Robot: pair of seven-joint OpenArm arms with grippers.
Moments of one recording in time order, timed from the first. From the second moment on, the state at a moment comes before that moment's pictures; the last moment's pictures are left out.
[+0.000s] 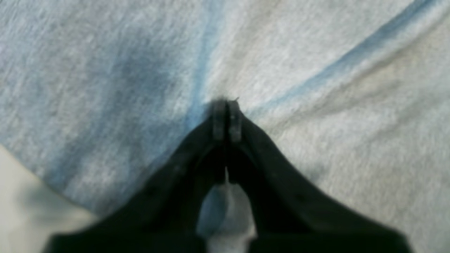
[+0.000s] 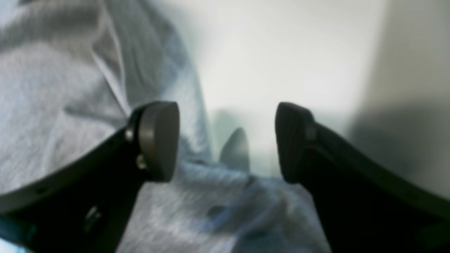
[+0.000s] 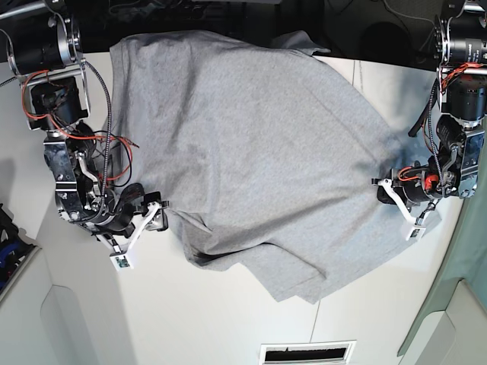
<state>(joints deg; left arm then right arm) -17.6 -25.1 -0.2 49.8 -25.0 -29.1 40.8 23.3 11.9 -11.9 55.3 16.1 15.7 -36.6</state>
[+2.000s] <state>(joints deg) -2.3 -18.7 -0.2 68.7 -34.1 -35.6 48.0 -3.6 25.6 13.3 69.8 18.8 23.1 -29.9</state>
